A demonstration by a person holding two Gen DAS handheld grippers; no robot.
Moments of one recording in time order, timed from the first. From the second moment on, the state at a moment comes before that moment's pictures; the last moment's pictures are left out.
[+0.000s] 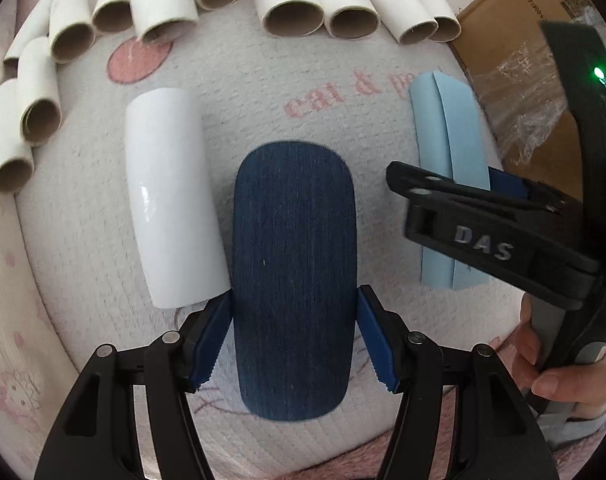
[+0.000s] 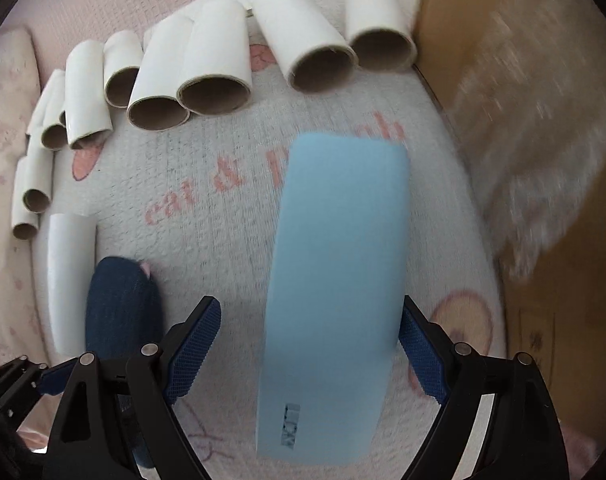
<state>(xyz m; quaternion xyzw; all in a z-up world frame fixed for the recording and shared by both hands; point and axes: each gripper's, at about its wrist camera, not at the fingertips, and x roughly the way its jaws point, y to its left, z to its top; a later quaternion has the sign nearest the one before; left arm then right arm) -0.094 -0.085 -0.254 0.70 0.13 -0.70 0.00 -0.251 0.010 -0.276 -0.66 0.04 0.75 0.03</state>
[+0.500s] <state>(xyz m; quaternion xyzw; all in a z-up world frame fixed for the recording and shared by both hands) -0.110 -0.072 -0.259 0.71 0.11 -0.70 0.03 -0.255 0.002 -0.282 -0.65 0.01 0.76 0.03</state>
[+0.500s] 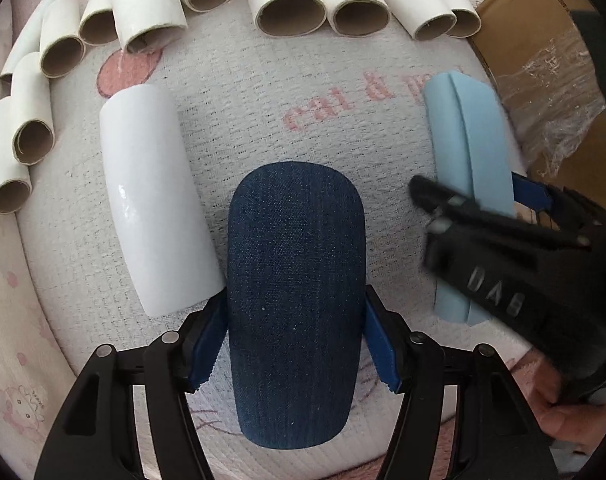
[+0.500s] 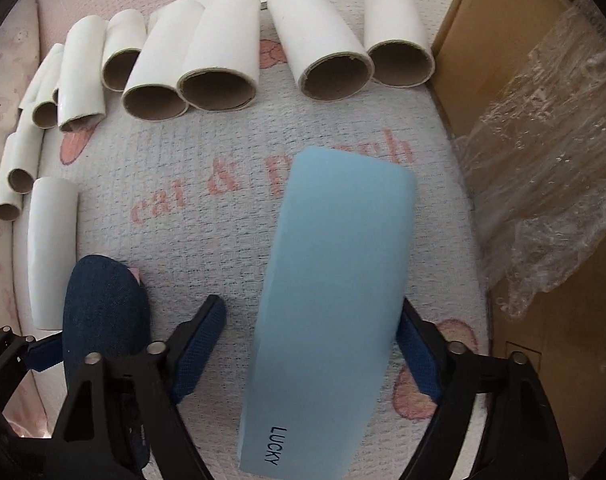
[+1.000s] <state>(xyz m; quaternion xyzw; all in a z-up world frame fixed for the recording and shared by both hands) -0.089 -0.073 -0.206 0.66 0.11 -0.74 -0.01 -0.229 0.031 -0.269 -0.64 0.18 0.74 0.00</state>
